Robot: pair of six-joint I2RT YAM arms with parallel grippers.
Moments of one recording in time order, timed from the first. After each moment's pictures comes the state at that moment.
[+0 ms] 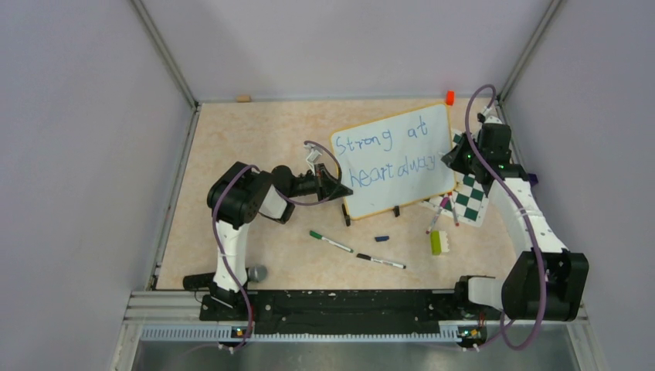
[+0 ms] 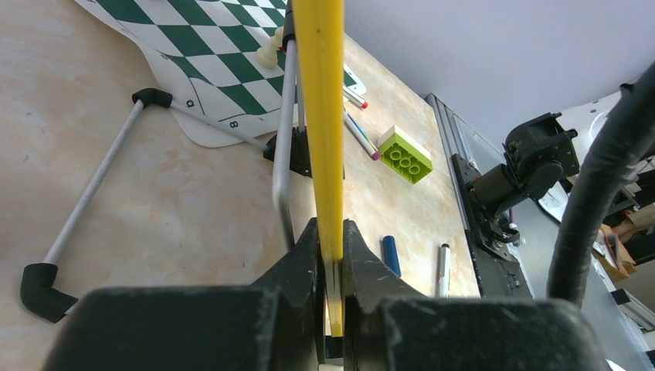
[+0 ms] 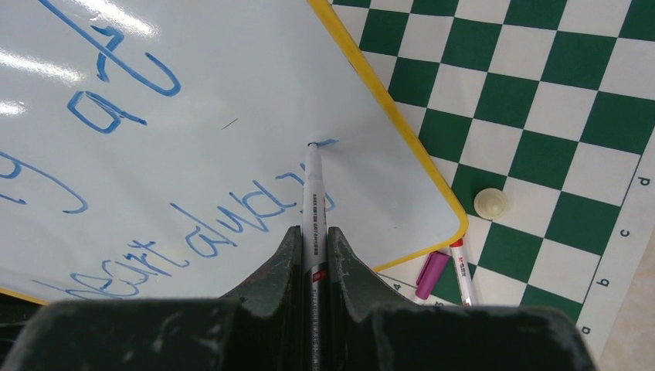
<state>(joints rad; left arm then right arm) -0.42 2.14 0.76 1.53 1.02 -0.77 -0.04 1.25 0.97 -0.35 -0.16 0.37</state>
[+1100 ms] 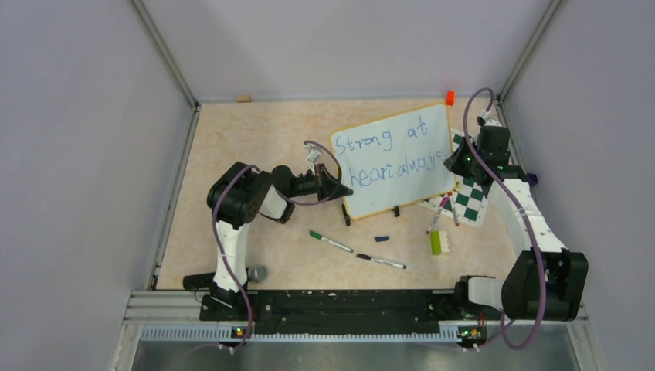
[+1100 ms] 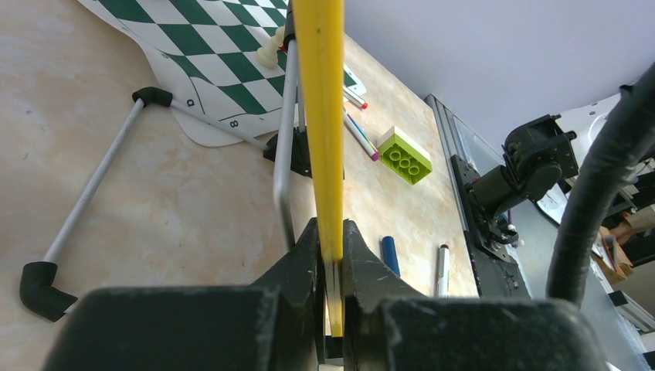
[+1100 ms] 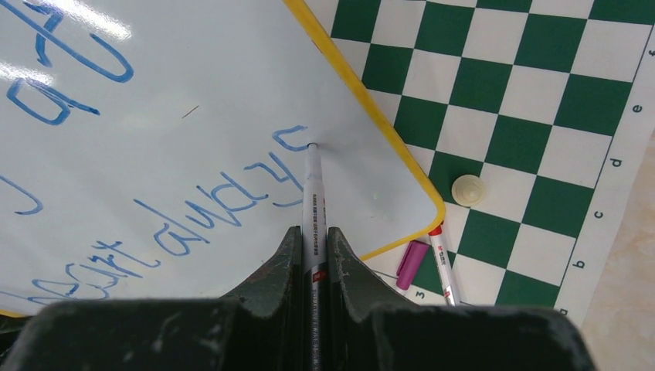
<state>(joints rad) -0.42 2.14 0.76 1.53 1.02 -0.78 -0.04 1.25 0.95 -0.37 -0.12 0.35</state>
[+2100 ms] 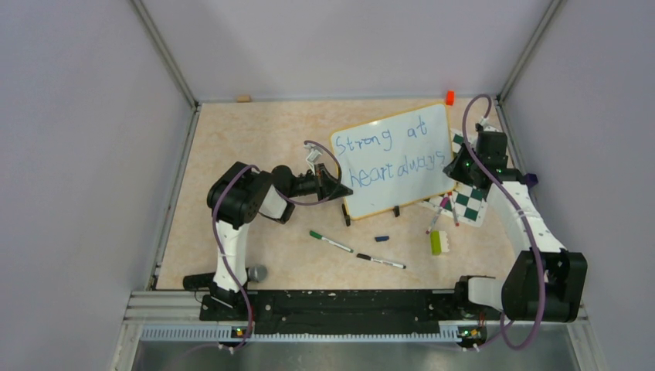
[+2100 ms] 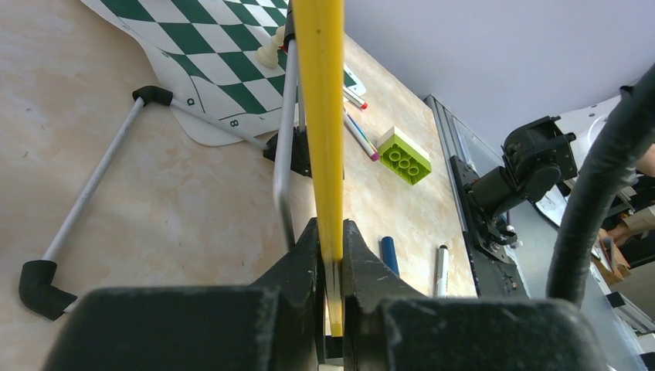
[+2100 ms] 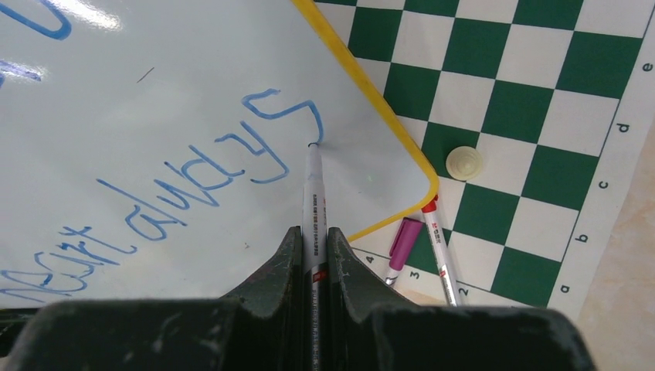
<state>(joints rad) -0.42 2.14 0.76 1.53 1.02 -0.78 -0.04 1.24 0.91 -0.40 -0.10 0.36</state>
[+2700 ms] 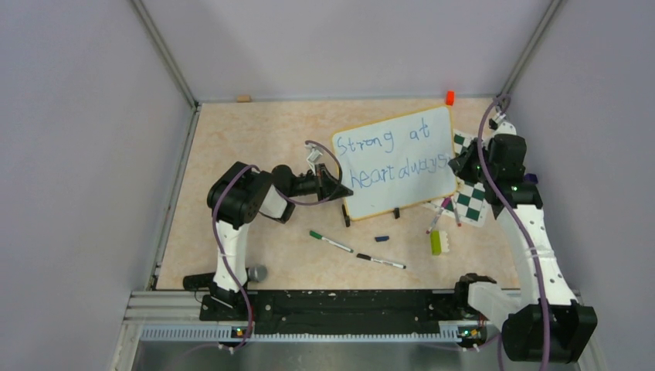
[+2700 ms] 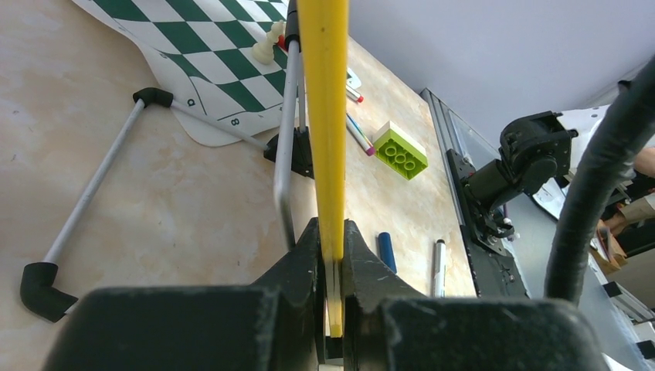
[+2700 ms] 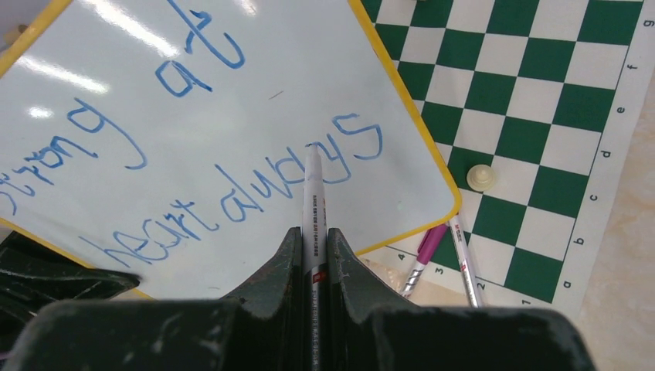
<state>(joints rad) -0.42 2.14 0.76 1.53 1.04 -0.78 -0.04 1.03 0.92 -0.46 -0.14 0.36</state>
